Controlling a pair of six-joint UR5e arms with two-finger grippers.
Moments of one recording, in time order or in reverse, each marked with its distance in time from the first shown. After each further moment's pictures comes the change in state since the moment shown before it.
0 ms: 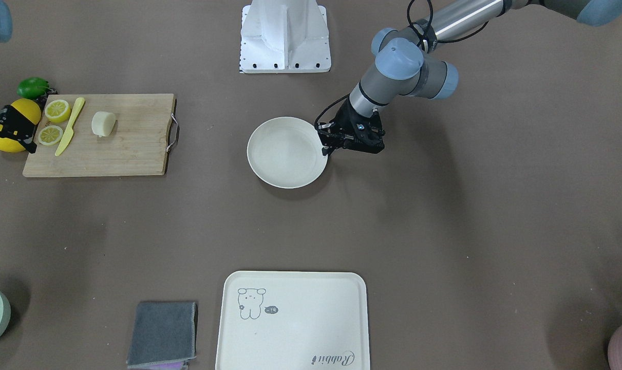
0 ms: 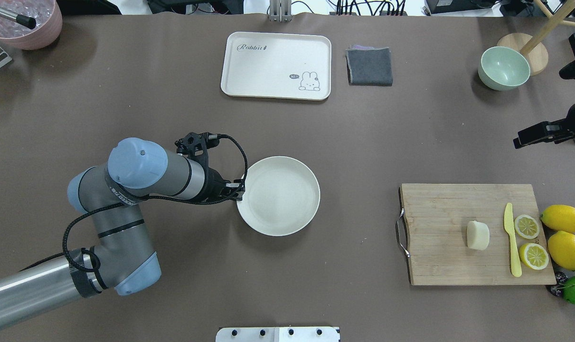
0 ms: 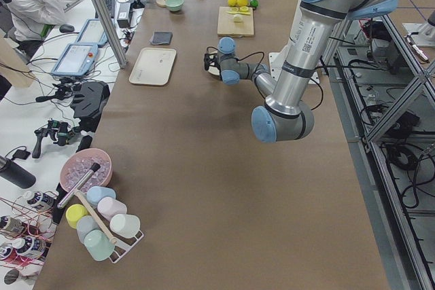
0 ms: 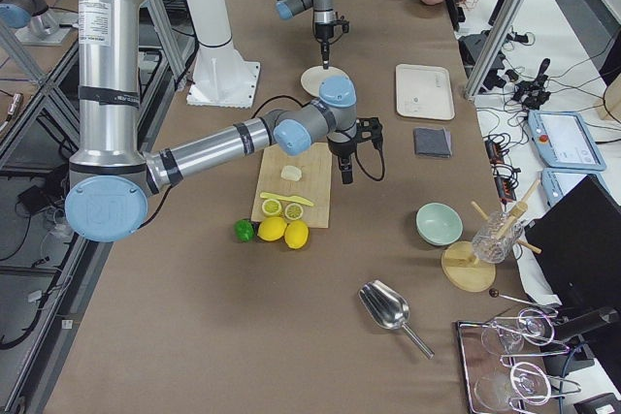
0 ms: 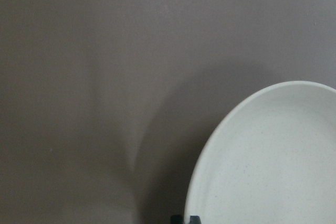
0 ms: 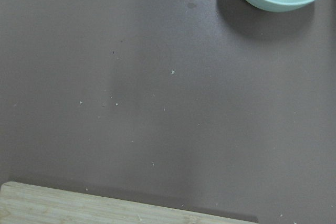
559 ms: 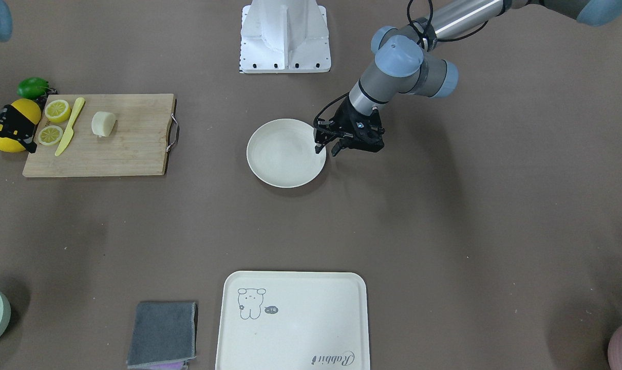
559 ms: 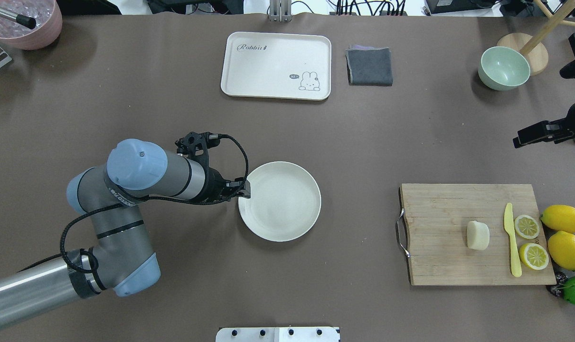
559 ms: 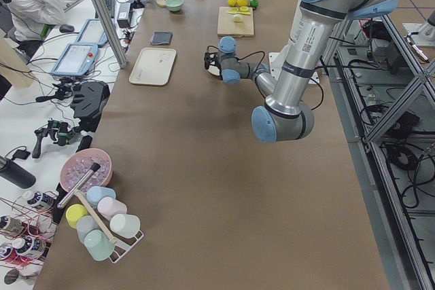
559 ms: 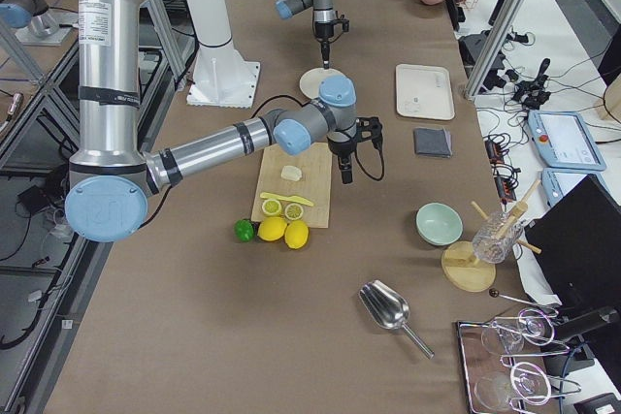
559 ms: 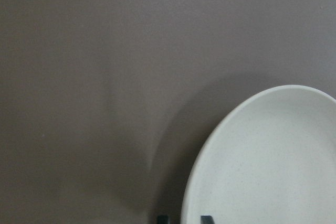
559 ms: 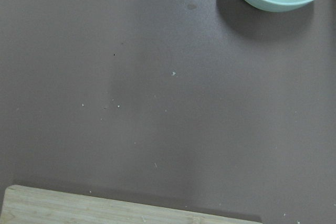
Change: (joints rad) left arm -0.029 0.005 -0.028 0.005 -0.020 0.009; right arm -0.001 0.004 0.004 0.000 0.000 0.031
